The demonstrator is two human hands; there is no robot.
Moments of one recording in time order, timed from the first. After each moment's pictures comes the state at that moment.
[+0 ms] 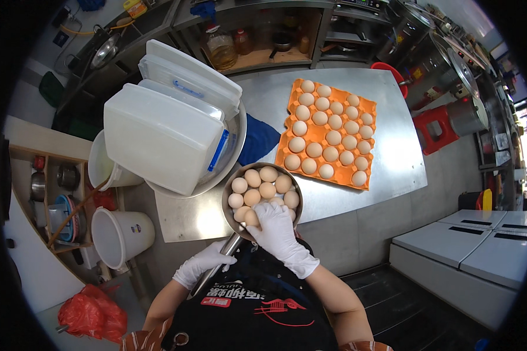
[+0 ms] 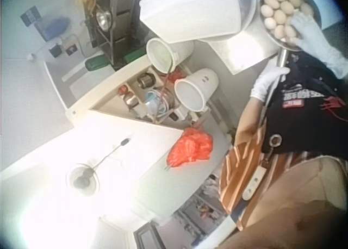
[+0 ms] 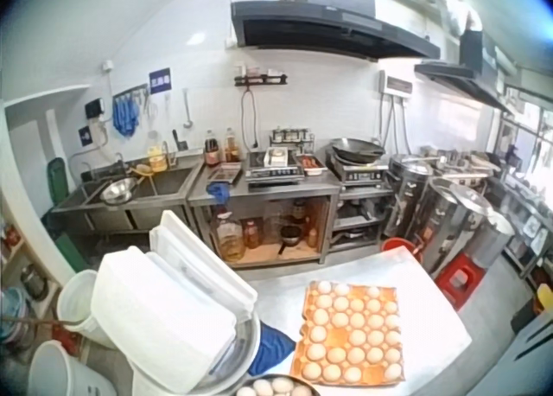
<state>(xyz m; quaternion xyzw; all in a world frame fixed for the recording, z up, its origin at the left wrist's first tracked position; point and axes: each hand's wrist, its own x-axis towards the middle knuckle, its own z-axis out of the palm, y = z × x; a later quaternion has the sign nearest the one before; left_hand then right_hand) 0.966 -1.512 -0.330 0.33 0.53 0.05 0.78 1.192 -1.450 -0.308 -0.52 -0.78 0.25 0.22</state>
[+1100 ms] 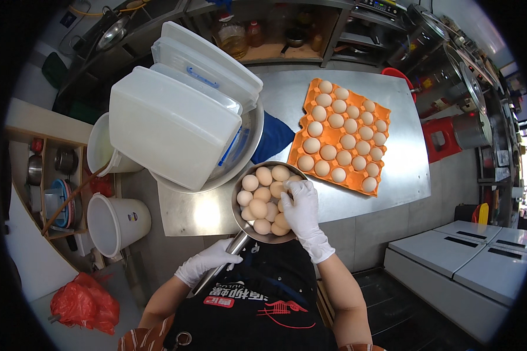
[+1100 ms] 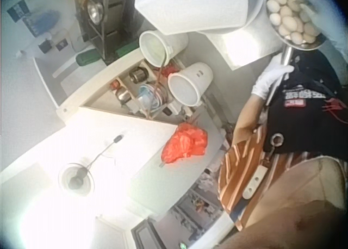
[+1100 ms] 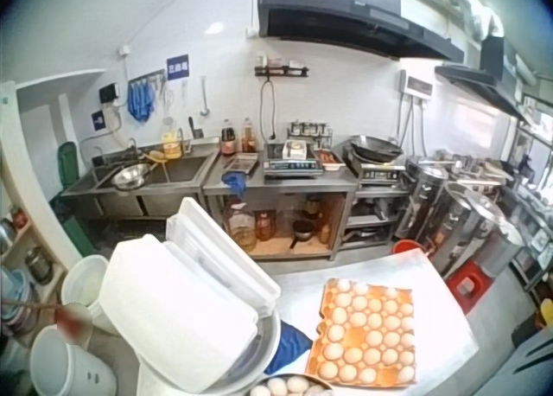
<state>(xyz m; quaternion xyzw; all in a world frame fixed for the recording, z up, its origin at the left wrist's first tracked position) 0.964 -1.514 -0.333 0.33 0.51 0.07 0.79 1.211 -1.408 -0.334 -0.58 -0.71 0.23 0.33</state>
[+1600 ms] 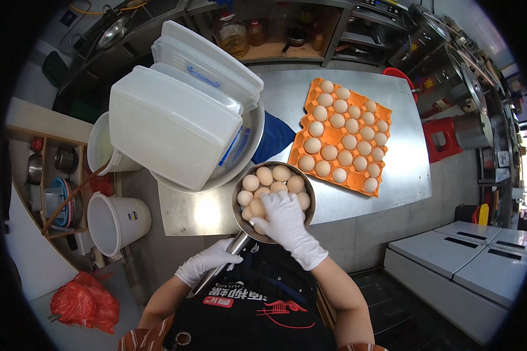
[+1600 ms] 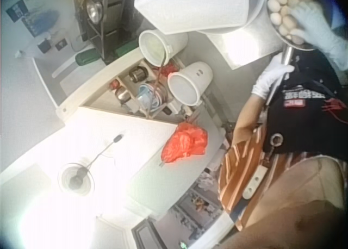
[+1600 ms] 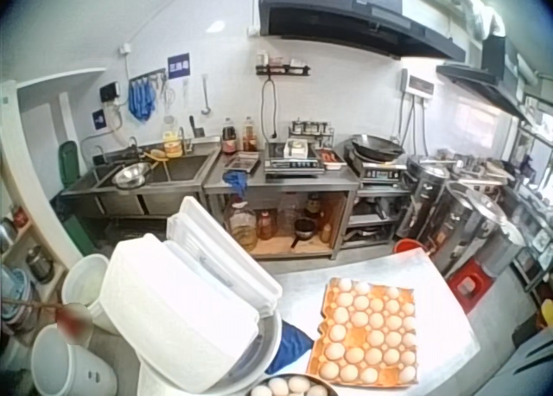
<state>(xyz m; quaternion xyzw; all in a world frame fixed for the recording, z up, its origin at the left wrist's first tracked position) 0.958 -1.523 -0.330 0.33 0.50 0.06 0.79 1.179 -1.431 -0.309 -0.48 -0.84 0.19 0.16</state>
